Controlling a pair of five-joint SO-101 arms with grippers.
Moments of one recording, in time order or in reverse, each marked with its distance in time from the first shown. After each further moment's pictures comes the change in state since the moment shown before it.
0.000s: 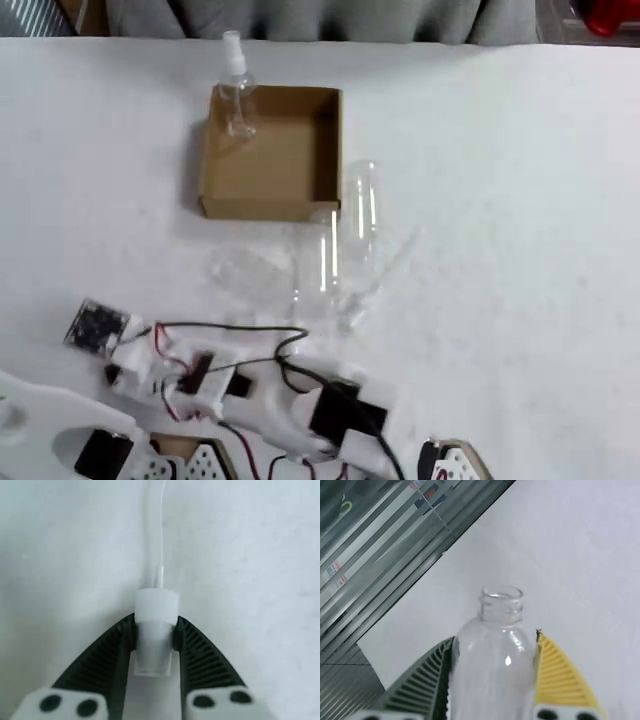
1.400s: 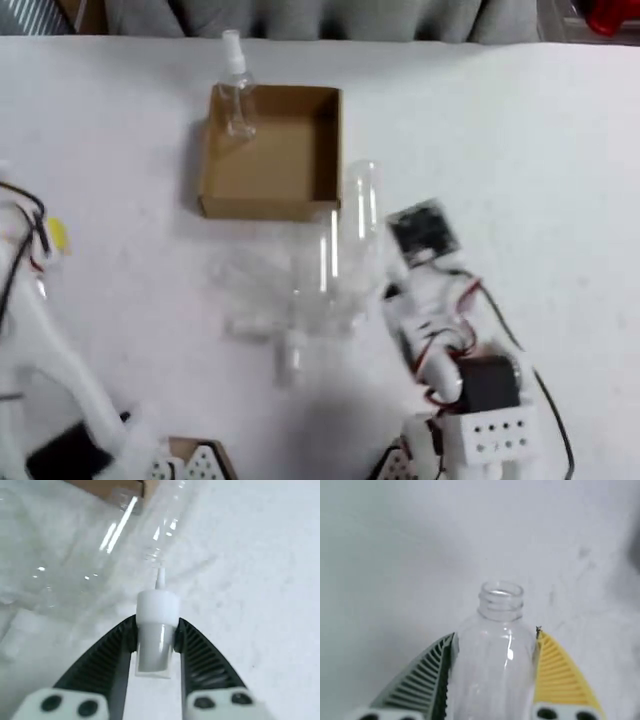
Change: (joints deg) left arm 33.1 -57.4 98.9 -24.9 9.6; right arm 64.2 -94.6 31.5 70.6 13.0
